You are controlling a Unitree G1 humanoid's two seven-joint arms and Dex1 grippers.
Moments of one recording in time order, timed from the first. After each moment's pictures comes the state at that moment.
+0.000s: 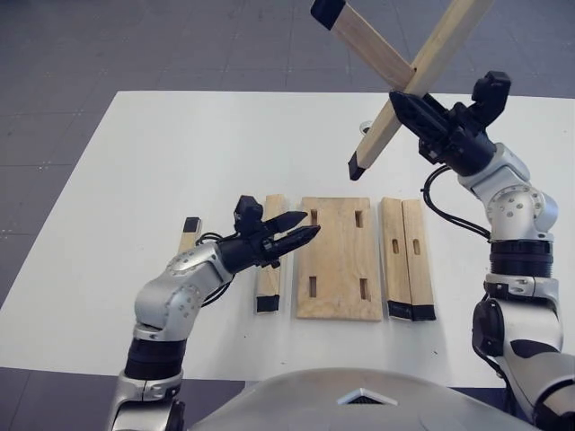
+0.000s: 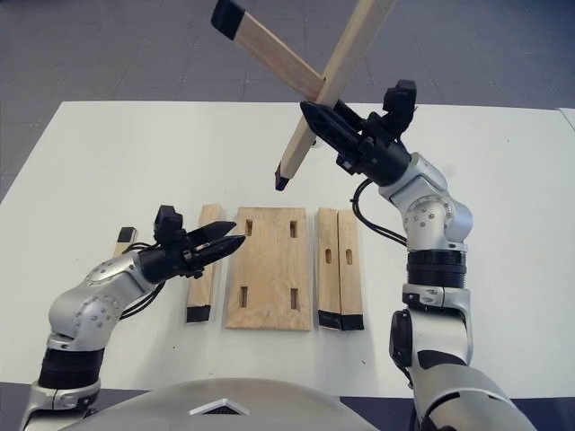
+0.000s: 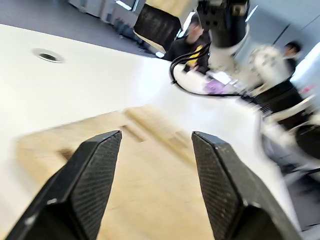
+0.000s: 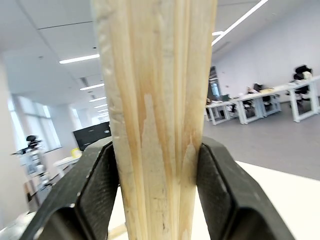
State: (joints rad) left arm 0.05 0.38 -0.13 -0.36 -0.47 0.49 -0.69; right arm -0.57 -0.35 -0.16 0.29 0.82 0.47 0.99
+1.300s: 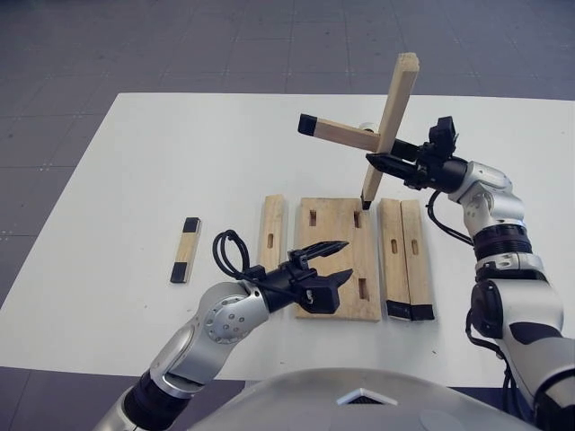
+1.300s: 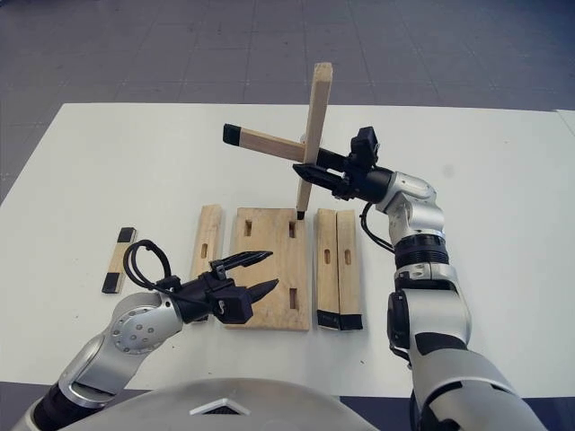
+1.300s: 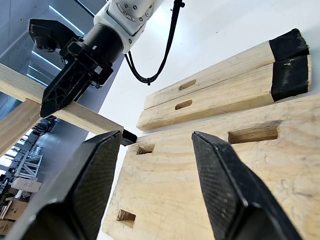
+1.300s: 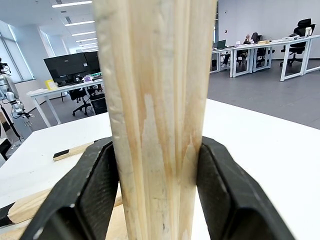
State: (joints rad) left arm 0.16 0.53 -0.51 -0.63 0.43 0.04 -0.59; right arm -0.68 -0.34 -0.08 0.75 0.41 0.10 1.33
